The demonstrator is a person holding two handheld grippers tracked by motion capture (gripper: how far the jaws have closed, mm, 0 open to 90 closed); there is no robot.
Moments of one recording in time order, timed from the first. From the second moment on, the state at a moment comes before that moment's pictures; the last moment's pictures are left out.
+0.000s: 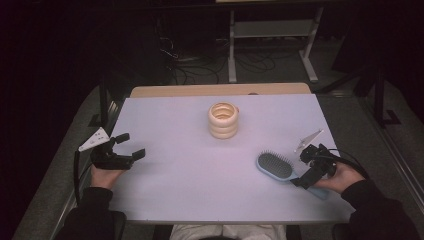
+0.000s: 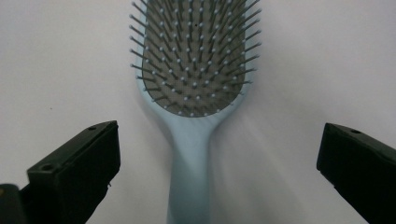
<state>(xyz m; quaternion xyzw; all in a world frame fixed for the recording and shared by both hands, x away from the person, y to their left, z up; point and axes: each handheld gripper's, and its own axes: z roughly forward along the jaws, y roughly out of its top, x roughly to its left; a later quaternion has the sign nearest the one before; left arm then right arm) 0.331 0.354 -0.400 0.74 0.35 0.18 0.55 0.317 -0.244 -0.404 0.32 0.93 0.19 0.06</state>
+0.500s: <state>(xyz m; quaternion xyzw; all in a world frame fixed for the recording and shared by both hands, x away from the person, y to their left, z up) 0.330 0.353 -0.400 0.74 0.35 0.18 0.55 0.315 -0.242 -0.420 0.31 0.93 0.17 0.04</state>
